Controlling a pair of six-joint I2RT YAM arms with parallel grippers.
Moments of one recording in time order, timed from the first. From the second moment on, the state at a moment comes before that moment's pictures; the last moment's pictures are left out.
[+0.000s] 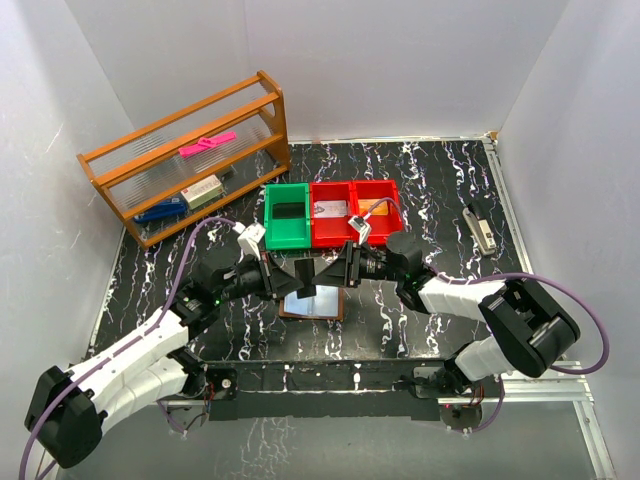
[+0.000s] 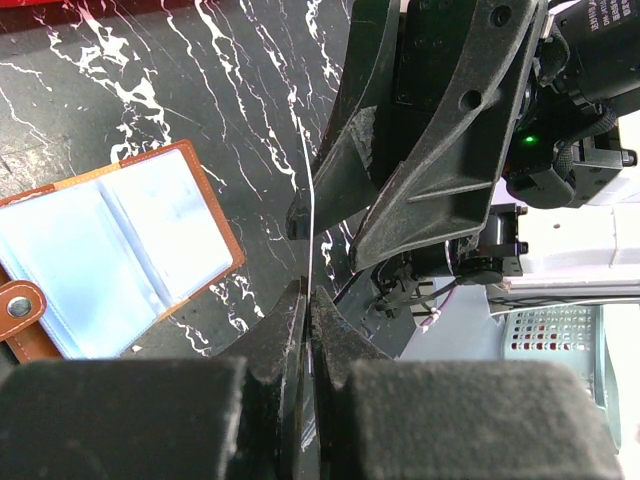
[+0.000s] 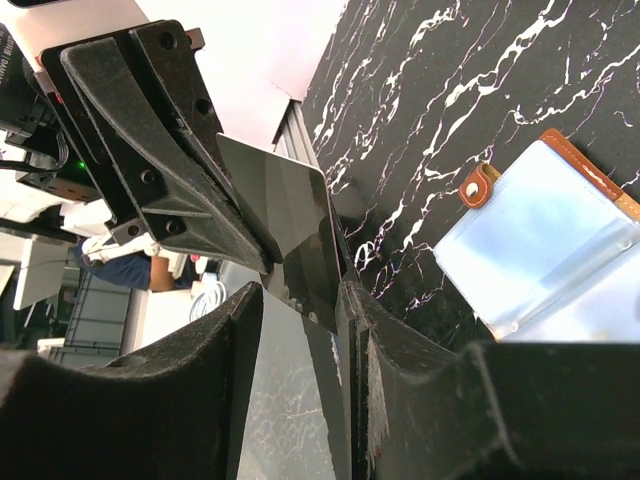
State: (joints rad) left arm -0.65 0.85 0.45 0.05 0.40 -0.78; right arm 0.62 1.41 0.48 0.80 -0.75 0.99
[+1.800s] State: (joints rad) left arm -0.65 0.92 0.73 -0.61 -0.17 -0.75; right arm 0.67 1.42 0.93 0.24 -0.32 0.57
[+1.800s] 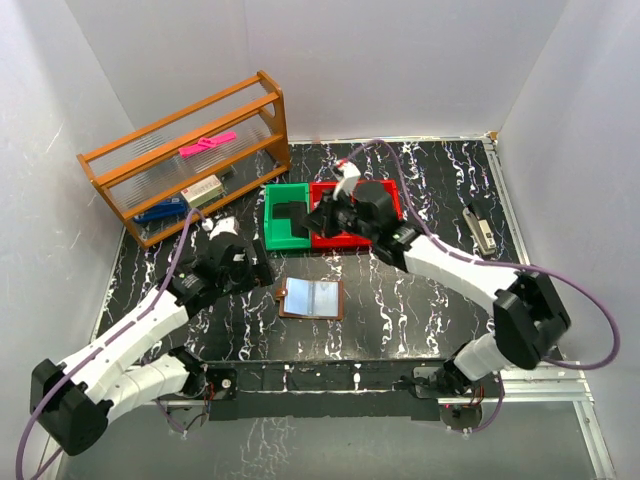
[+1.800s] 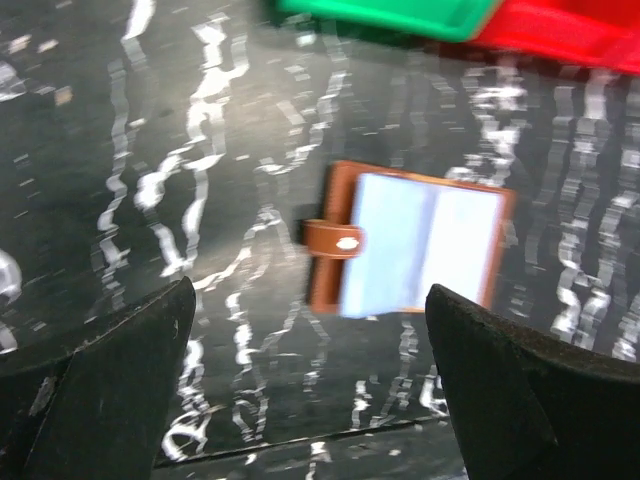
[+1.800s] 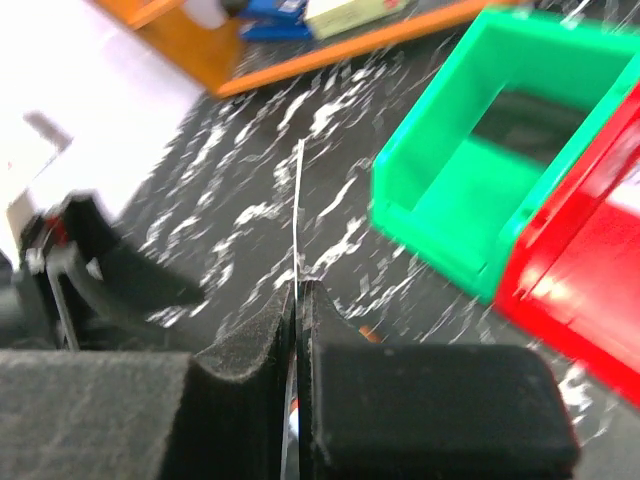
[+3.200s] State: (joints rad) left arm -0.30 0.77 0.74 -0.78 -0.13 -0.67; right arm 0.85 2.24 1.76 -0.11 0.37 -0.76
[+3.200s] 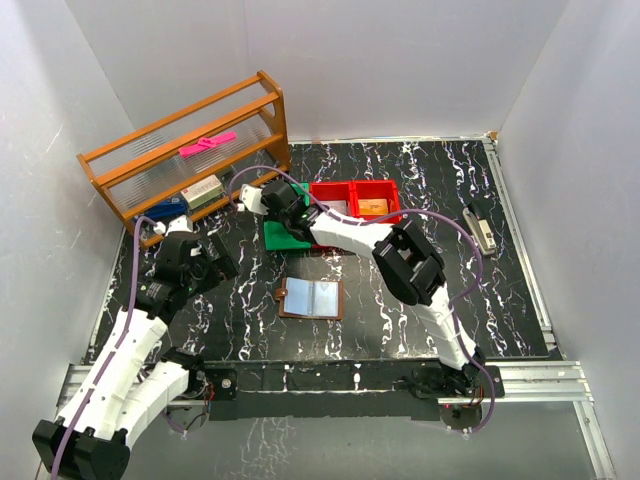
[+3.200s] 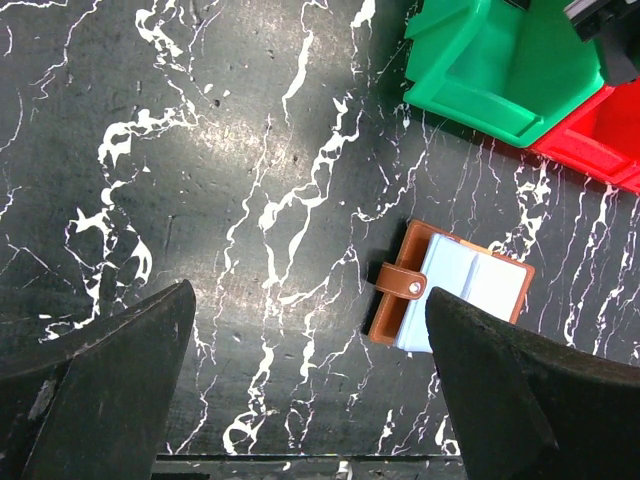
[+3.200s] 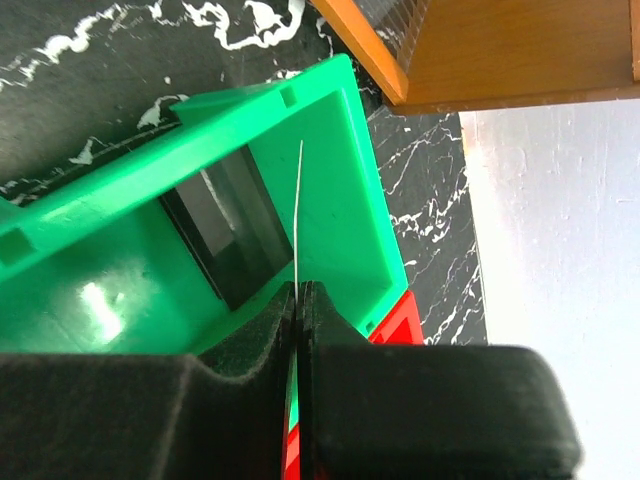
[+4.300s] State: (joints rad) left arm -0.30 0.72 0.74 -0.79 -0.15 -0.64; right arm 0.82 2.33 1.80 -0.12 0.34 -0.84
